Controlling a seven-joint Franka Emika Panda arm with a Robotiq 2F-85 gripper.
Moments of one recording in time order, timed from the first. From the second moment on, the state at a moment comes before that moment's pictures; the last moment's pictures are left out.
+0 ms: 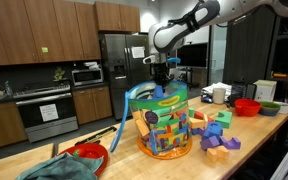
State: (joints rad) arm 0.14 0.13 0.16 -1.84 -0.12 1.96 -1.31
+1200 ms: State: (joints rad) arm 0.14 0.13 0.17 -1.77 -0.14 1.86 -1.31
